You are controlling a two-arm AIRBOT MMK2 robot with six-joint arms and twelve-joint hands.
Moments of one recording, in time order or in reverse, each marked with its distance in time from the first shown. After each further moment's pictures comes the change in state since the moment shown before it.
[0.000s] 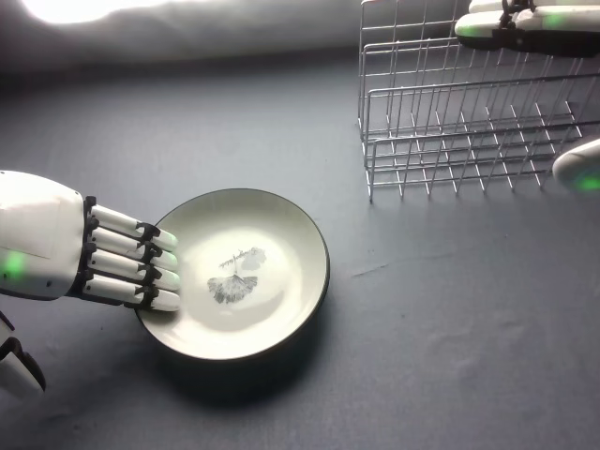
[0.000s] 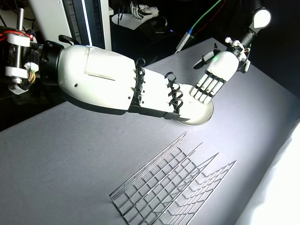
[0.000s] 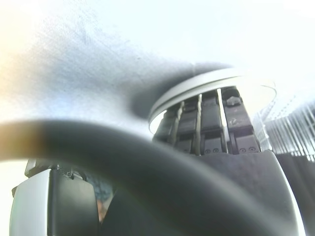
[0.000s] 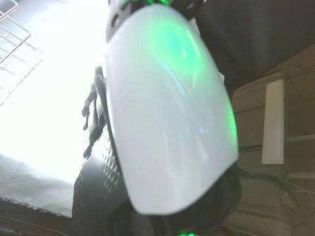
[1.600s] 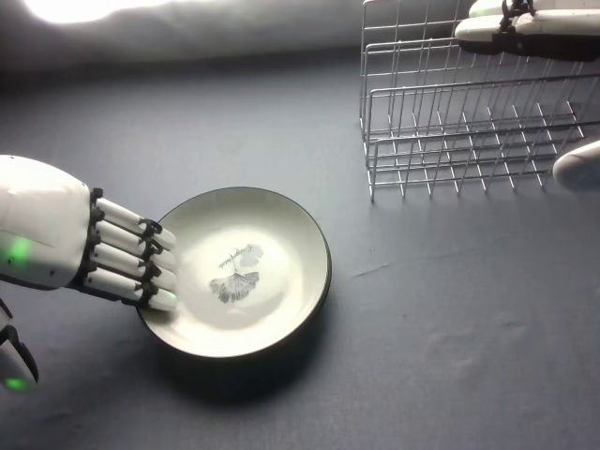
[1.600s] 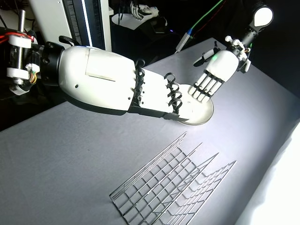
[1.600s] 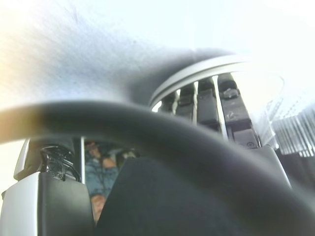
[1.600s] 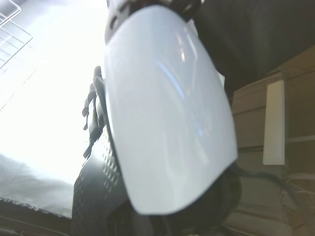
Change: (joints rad) left arm -0.105 -0.015 0.007 0.118 -0.042 -0.123; right arm -0.005 0.000 0.000 0.001 0.003 0.000
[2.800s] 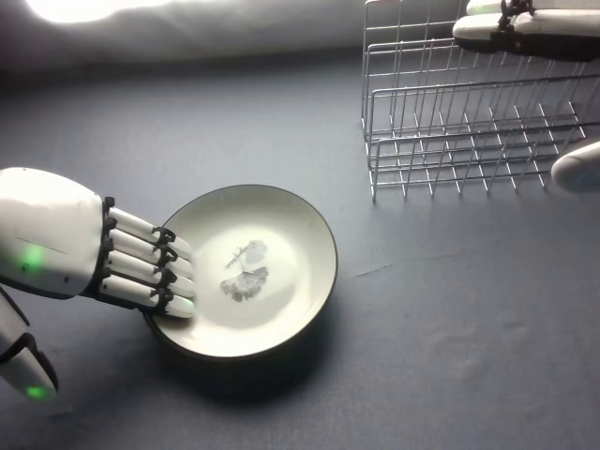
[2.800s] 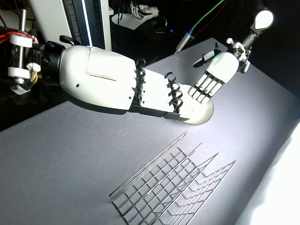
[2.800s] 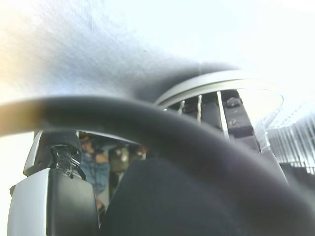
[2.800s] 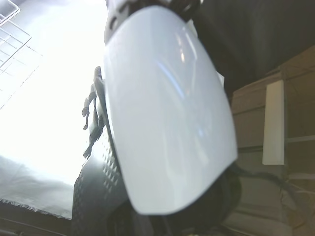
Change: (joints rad) left arm 0.041 -0.047 0.034 -0.006 -0.010 -0.041; right arm 0.000 -0.001 -0.002 0.000 0.001 0.000
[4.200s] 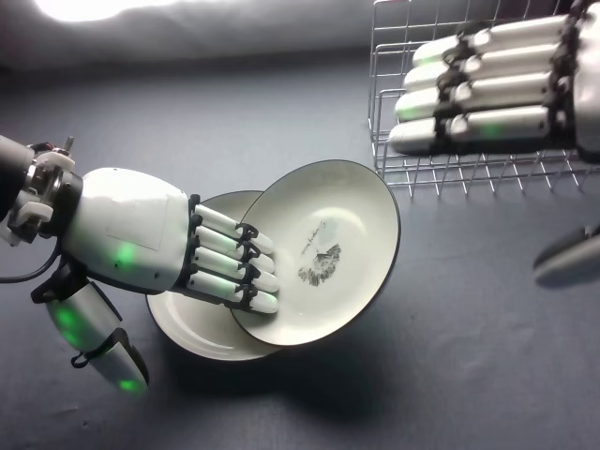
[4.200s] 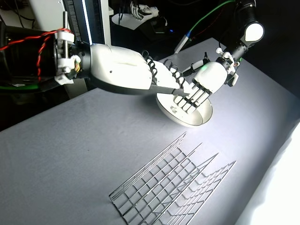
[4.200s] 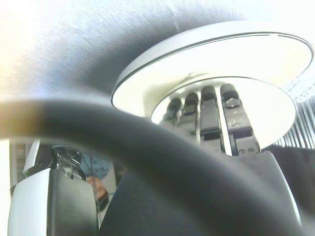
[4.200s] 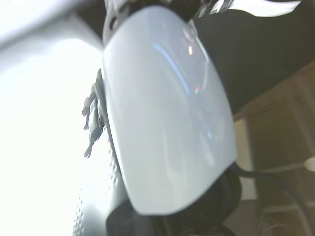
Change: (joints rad) left arm -0.016 -0.124 0.013 -0.060 0.034 0.027; right arm -0.026 -0.102 0.034 -0.204 0.129 0.005
